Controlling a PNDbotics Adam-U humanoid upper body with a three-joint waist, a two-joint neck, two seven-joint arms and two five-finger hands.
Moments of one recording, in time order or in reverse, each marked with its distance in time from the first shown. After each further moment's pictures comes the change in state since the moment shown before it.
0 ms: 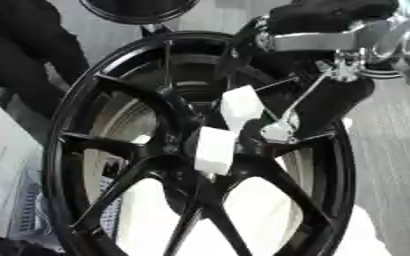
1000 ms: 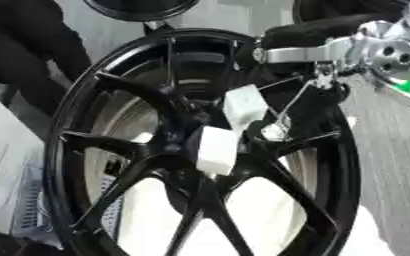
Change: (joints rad) left arm -0.008 -0.008 -0.005 0.000 0.006 0.002 -0.003; right arm 0.026 0.017 0.024 0.081 -0.001 0.002 -0.002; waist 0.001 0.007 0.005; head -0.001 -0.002
